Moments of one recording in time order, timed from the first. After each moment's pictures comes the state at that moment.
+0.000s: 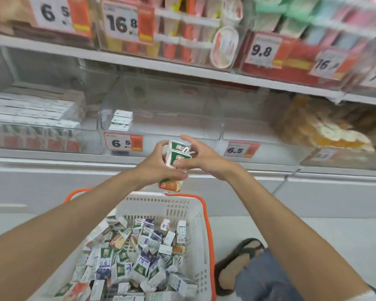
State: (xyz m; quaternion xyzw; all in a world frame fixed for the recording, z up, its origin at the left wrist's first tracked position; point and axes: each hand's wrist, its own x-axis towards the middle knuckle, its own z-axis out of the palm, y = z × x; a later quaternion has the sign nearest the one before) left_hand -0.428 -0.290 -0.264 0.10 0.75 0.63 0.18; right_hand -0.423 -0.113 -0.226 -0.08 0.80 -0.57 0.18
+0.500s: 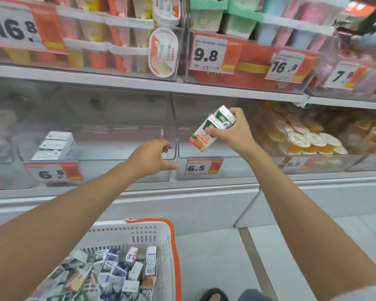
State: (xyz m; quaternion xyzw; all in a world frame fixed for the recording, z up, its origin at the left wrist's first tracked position) left_hand -0.541 -0.167 -0.251 0.22 0.93 0.28 0.02; right_hand -0.509 0.074 -0.191 0.03 0.82 -0.55 -0.16
